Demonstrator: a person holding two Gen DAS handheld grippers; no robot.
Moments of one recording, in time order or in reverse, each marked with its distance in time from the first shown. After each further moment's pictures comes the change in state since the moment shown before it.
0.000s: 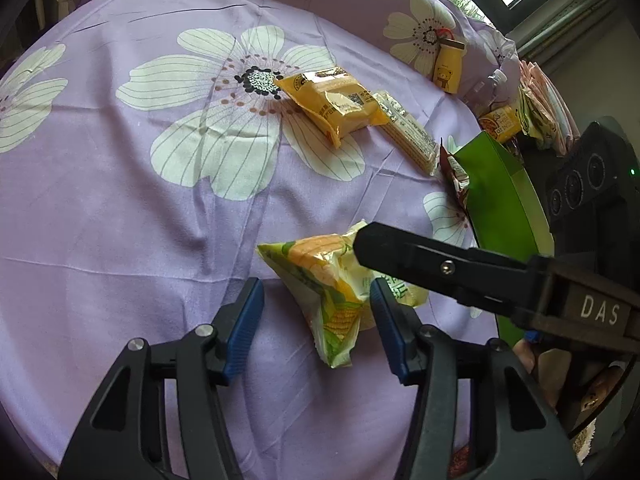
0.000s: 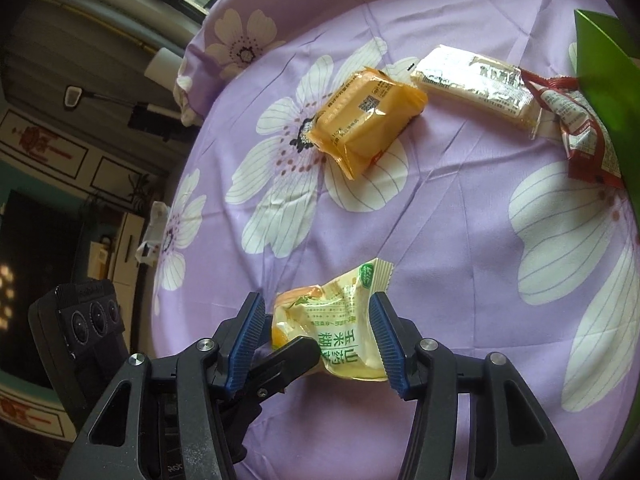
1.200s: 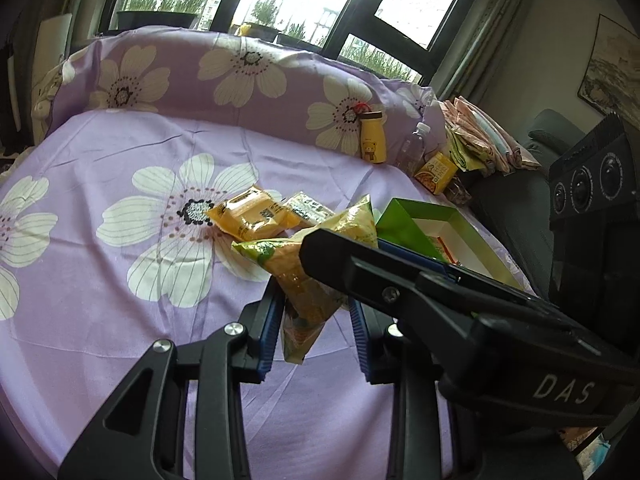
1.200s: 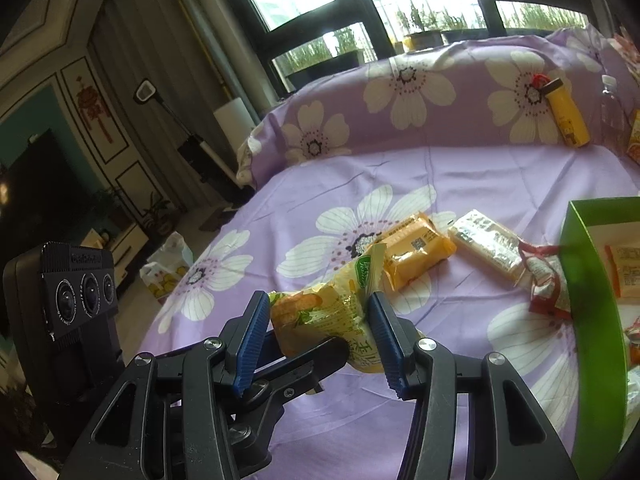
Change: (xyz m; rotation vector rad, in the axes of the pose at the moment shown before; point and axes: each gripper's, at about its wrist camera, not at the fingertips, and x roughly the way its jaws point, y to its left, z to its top) left arm -0.057 -0.063 -0.003 0.229 -0.353 -0.071; right arm -0.077 0.059 -0.028 -0.348 -0.409 -0.038
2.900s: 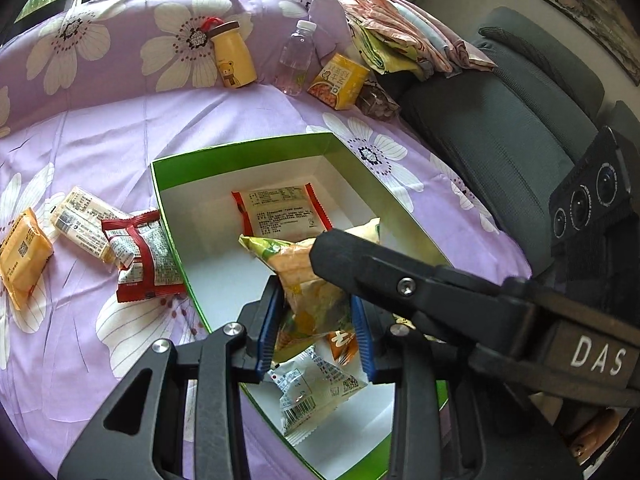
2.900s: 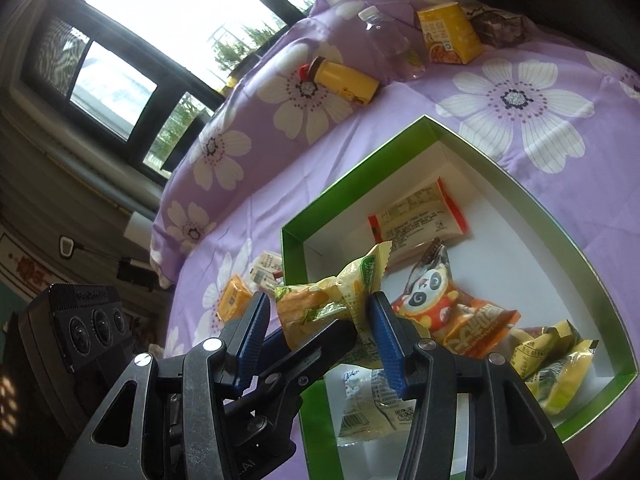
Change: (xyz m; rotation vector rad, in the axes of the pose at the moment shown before) left arm 0.154 -0.192 0.019 0.165 0.324 -0.144; right arm -0.130 -0.218 -0.003 0.574 -0.051 -0.154
